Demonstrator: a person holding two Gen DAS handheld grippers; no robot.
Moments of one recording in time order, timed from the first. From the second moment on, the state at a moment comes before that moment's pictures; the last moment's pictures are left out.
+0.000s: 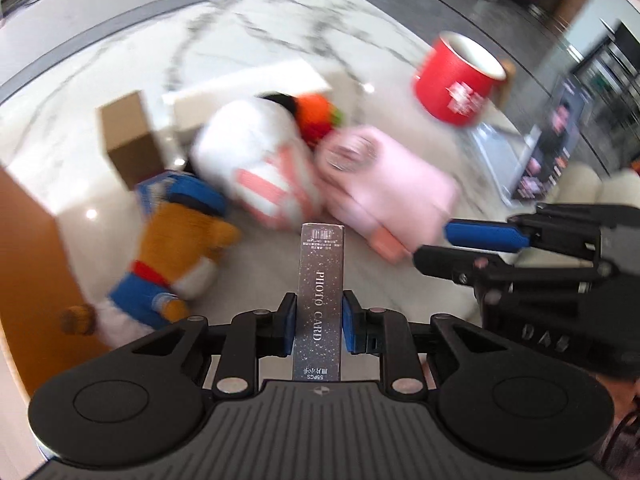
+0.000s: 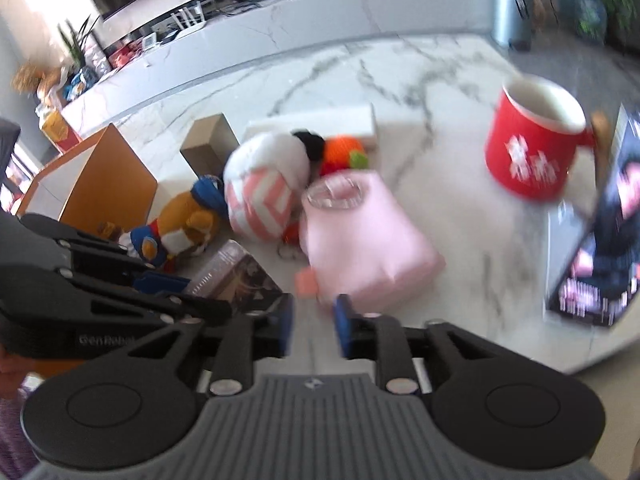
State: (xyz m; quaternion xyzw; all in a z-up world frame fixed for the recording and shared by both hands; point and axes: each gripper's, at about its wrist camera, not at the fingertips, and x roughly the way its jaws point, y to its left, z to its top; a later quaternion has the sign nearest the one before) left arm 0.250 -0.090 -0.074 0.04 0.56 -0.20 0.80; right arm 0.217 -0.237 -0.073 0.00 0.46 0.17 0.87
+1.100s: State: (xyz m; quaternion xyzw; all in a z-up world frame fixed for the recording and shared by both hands) left arm 0.214 -0.022 -0.010 -0.09 0.51 -0.21 0.83; right arm 0.189 -0.178 -0.053 -0.19 0.42 0.10 0.88
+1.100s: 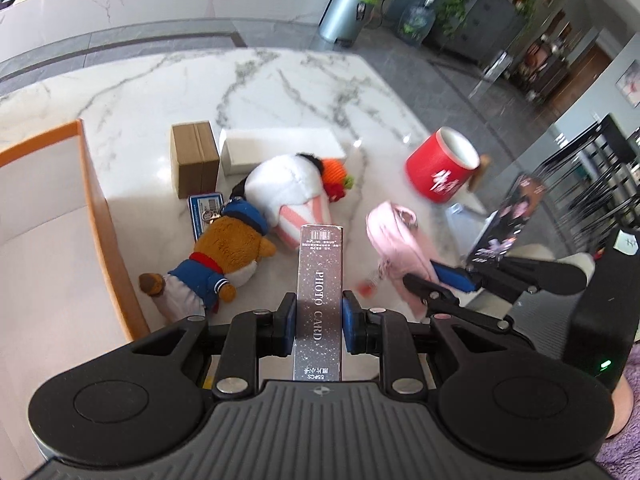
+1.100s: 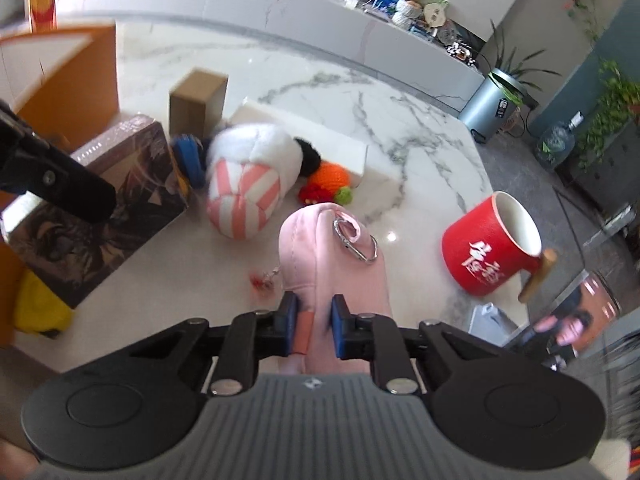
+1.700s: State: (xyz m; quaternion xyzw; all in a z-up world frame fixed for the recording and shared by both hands) left arm 0.131 0.128 0.058 -0.16 0.43 -0.11 0.88; right arm 0.116 -0.108 0.070 0.09 0.35 0.31 0.88
